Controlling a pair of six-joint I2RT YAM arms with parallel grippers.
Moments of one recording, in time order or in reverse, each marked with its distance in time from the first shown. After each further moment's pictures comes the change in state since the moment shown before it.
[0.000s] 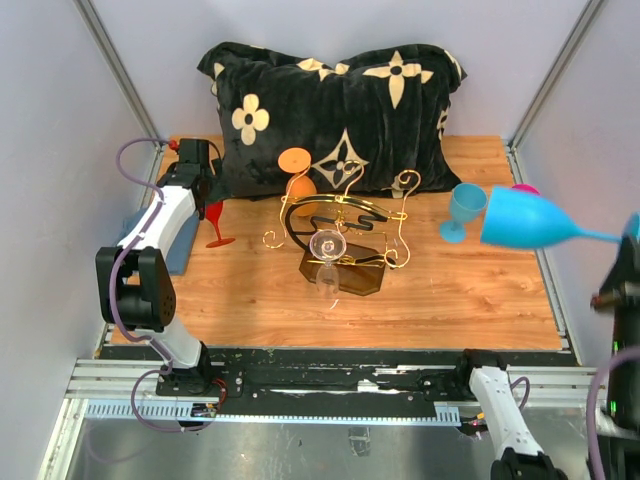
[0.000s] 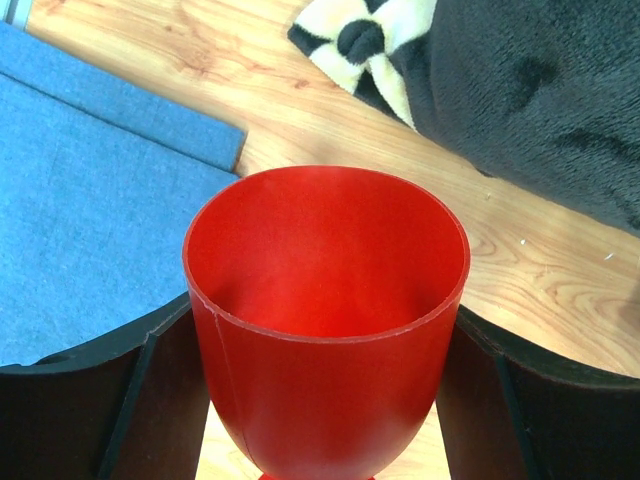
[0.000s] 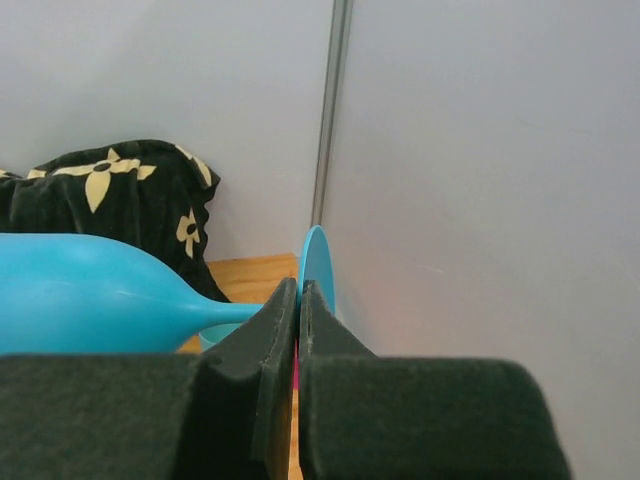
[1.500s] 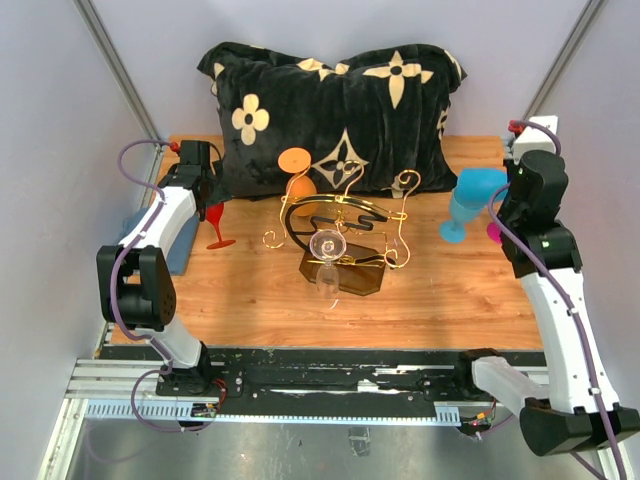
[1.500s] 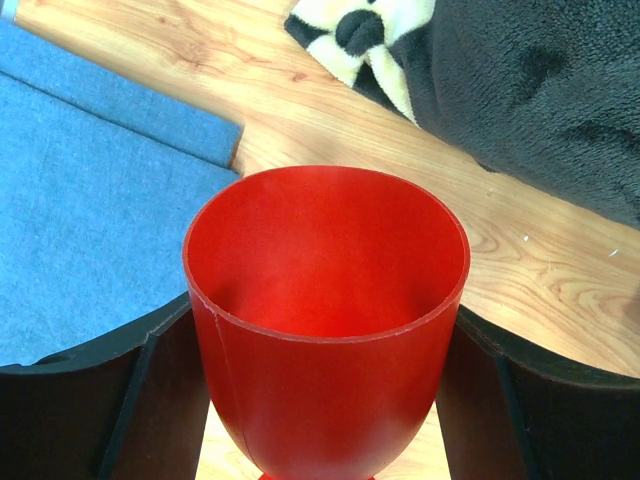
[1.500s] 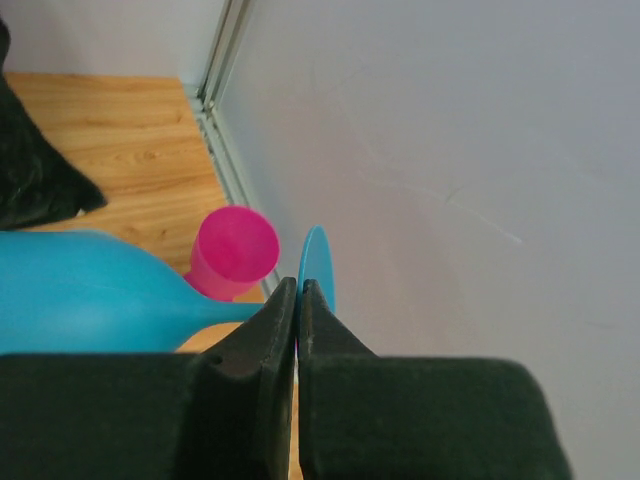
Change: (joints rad) left arm 0.000 0.006 -0.016 0.007 0.008 0.000; right arm 0.224 0.409 -0.637 0.615 0.511 -0.241
